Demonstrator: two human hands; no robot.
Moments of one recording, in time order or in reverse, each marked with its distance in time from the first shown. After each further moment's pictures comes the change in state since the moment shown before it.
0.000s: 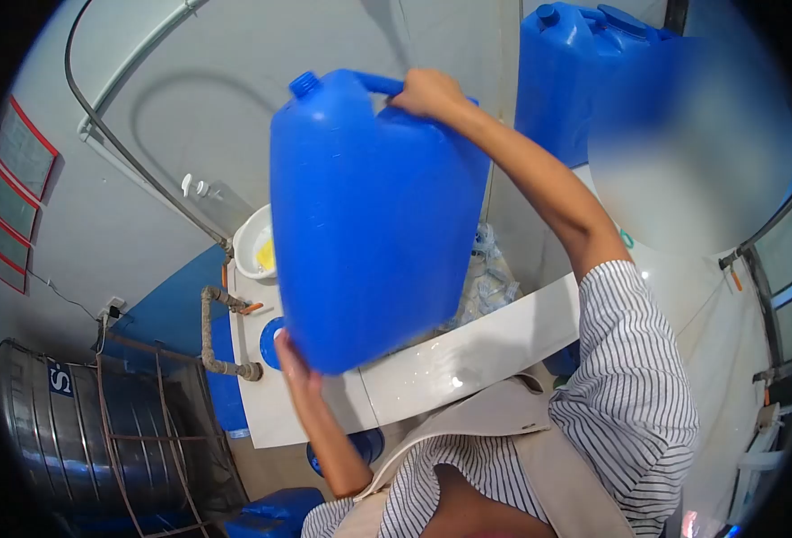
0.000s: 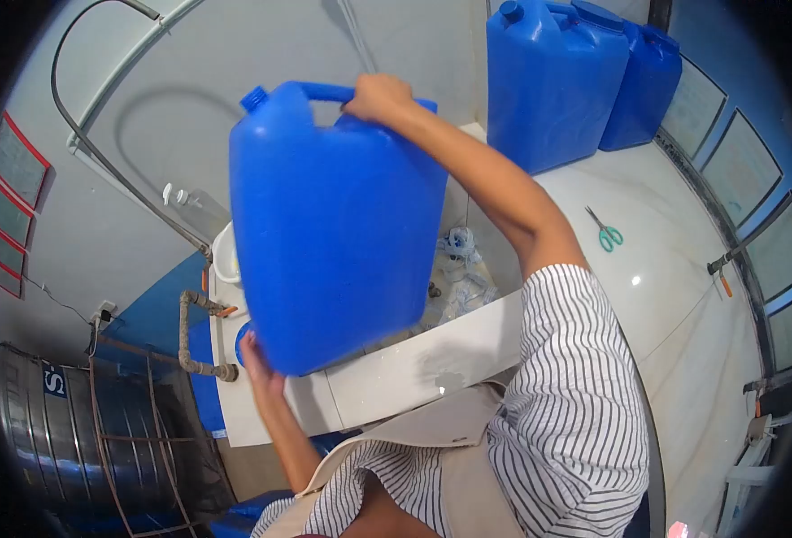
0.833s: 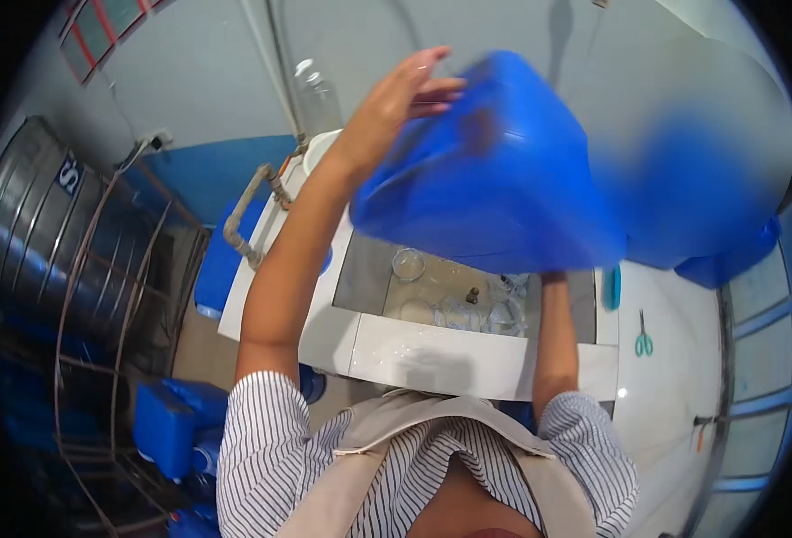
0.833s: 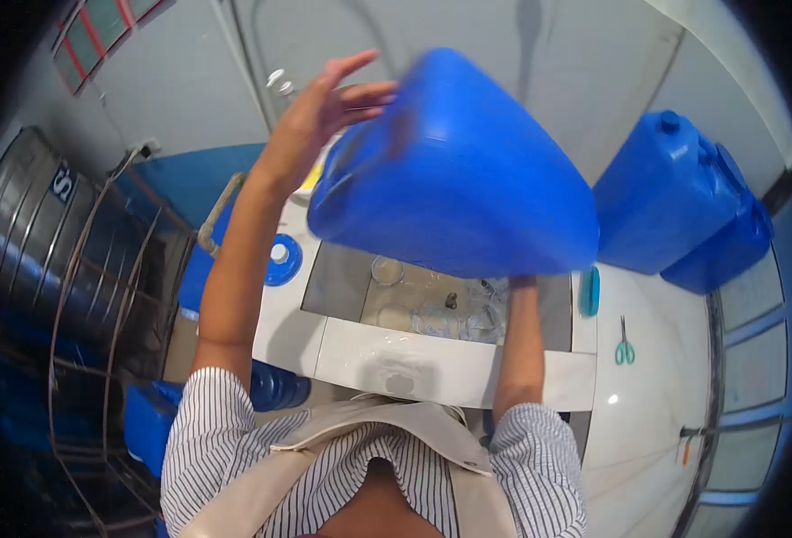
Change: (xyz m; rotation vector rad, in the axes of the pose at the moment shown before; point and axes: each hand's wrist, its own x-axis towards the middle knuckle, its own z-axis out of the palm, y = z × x) left_hand -0.040 0.170 0.228 0.434 -0.757 0.610; right_hand -0.150 0.187 0.225 1.868 -0.122 0.162
